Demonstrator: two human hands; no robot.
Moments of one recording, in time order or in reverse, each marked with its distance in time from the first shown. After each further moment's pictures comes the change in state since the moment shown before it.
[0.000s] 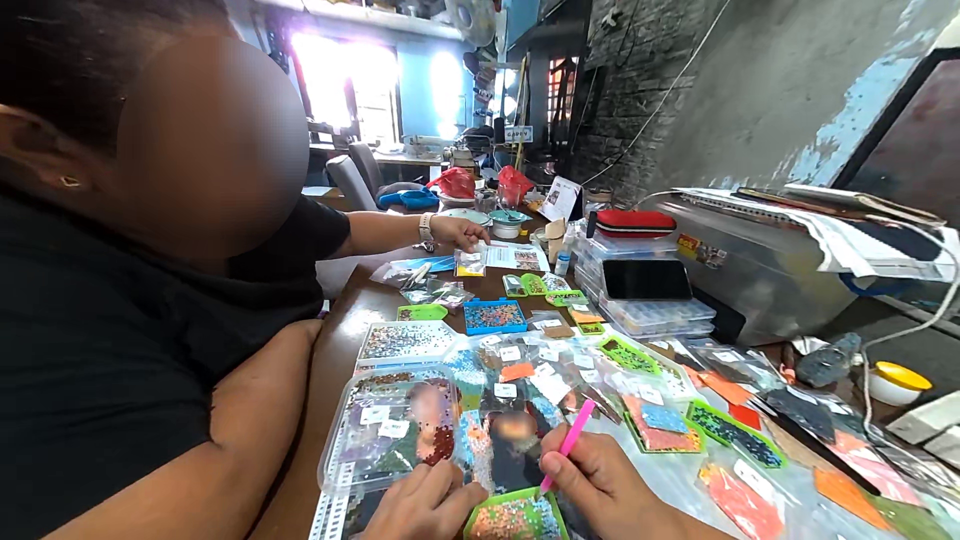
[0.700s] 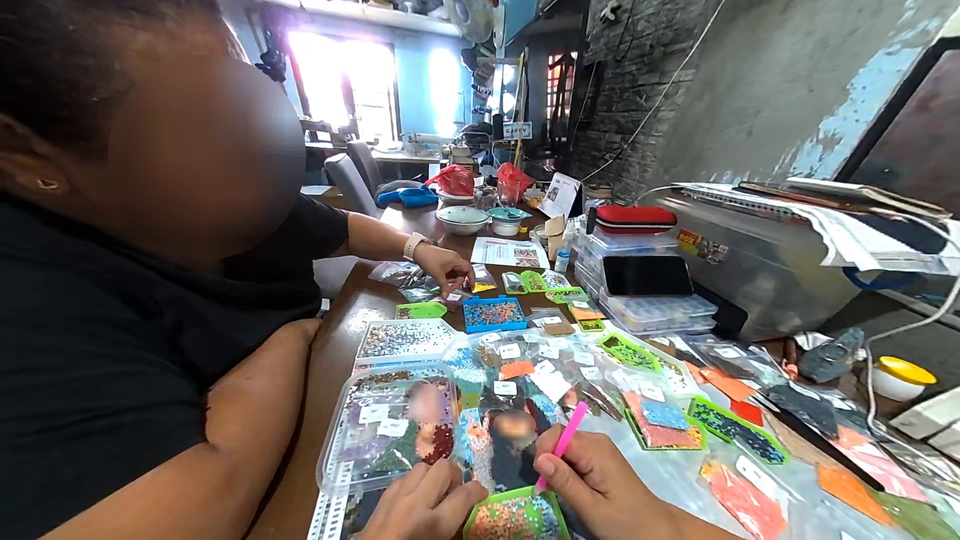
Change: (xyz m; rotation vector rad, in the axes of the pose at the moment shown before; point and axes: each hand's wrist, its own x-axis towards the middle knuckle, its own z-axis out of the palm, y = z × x) left_hand 0.000 0.001 -0.001 -0.005 -0.012 -0.011; right_hand 0.000 0.003 0.004 -0.018 -0.017 -0.009
